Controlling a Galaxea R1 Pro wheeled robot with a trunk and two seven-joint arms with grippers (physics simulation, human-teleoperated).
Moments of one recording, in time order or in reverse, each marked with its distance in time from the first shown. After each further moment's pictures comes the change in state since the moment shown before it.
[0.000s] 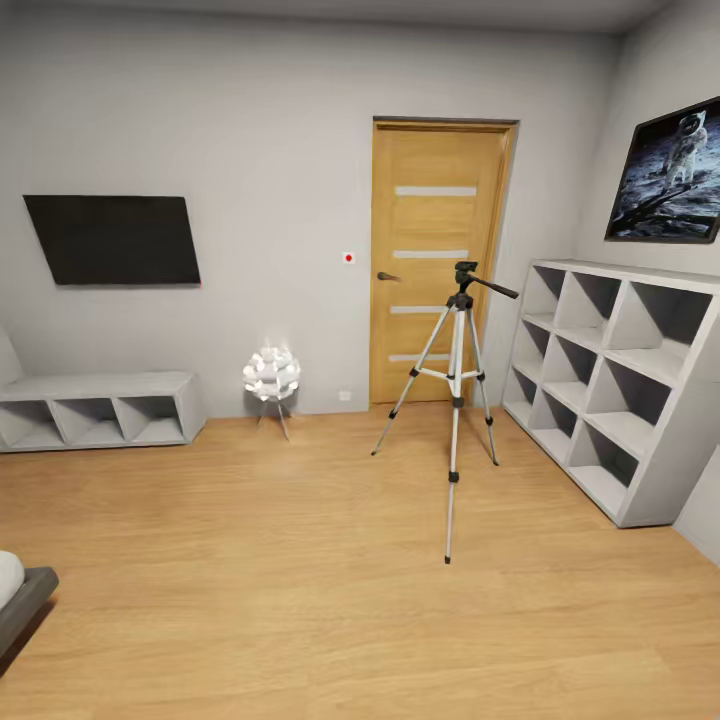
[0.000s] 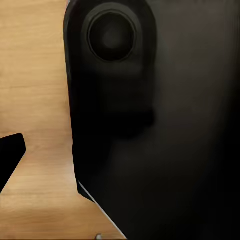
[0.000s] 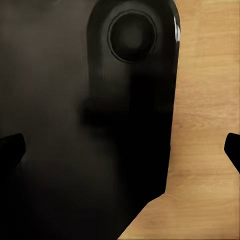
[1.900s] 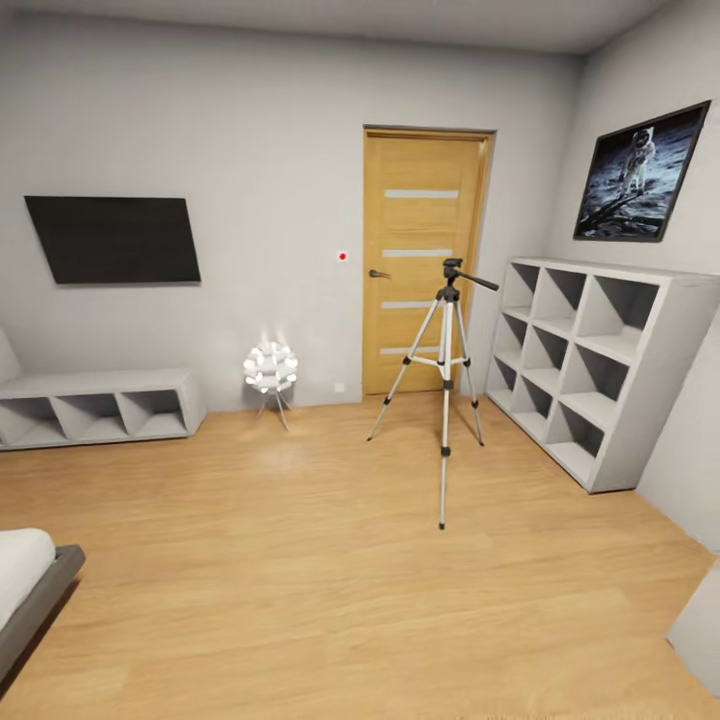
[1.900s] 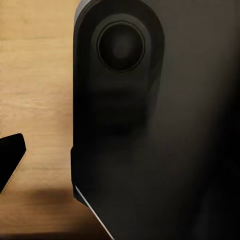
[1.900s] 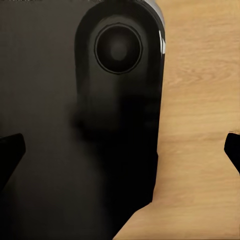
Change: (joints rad) left arm 0.008 0.007 0.014 -0.024 0.061 -0.006 -0.001; right arm 0.000 -0.015 0.011 0.001 0.011 -0.033 -0.001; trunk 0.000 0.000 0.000
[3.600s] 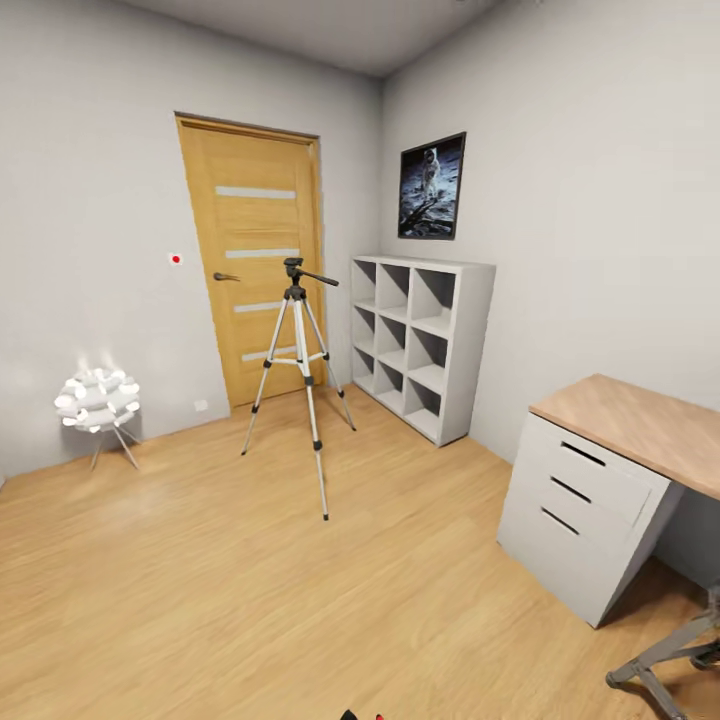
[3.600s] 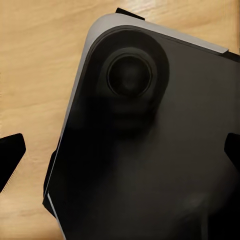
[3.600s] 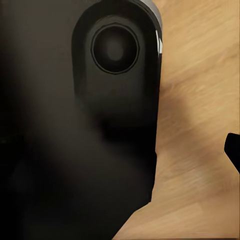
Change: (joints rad) left arm 0.000 0.010 0.010 -0.044 0.262 0.000 0.000; right arm 0.000 -0.003 -0.004 0.000 -0.005 0.000 0.000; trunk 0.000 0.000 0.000
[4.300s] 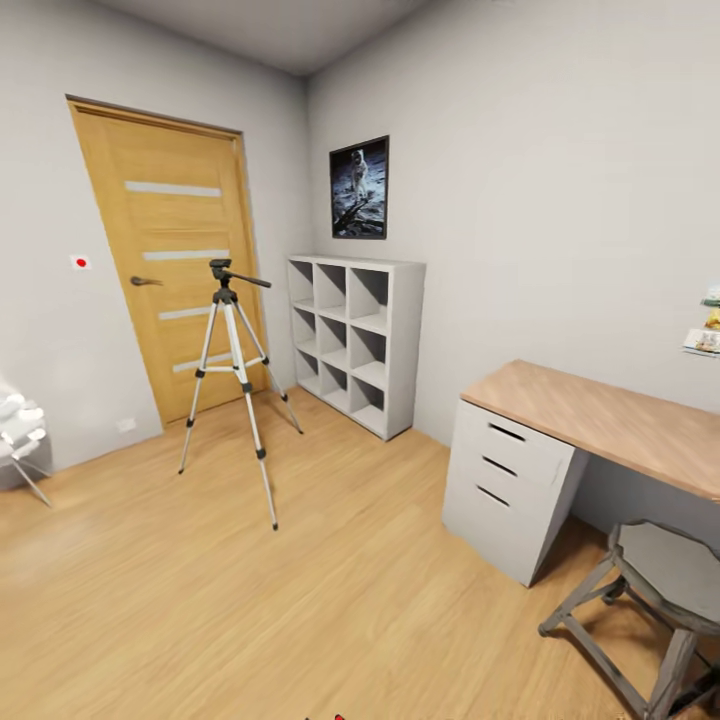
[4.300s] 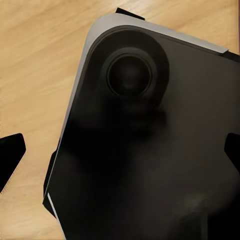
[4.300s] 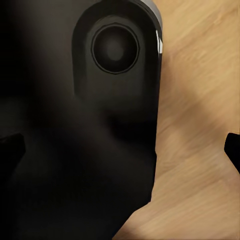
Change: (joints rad) left arm 0.000 0.000 0.000 0.000 0.000 0.000 0.000; right arm 0.000 0.000 0.001 0.000 0.001 0.000 0.000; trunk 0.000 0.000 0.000
